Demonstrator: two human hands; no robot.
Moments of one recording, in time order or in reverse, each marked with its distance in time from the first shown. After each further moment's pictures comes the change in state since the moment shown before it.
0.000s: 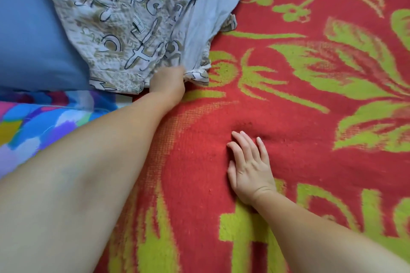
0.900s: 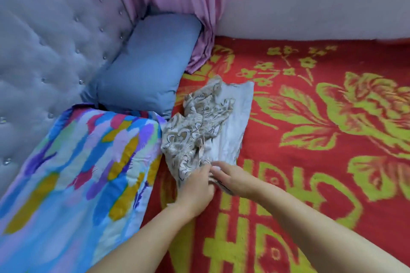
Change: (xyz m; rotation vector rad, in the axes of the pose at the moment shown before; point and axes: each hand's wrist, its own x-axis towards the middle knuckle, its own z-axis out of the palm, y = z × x) left_hand -0.403 0.061 -0.121 -0.517 -0.073 0.063; right_hand -0.127 -0.101 -0.234 0.571 -0.626 0.019
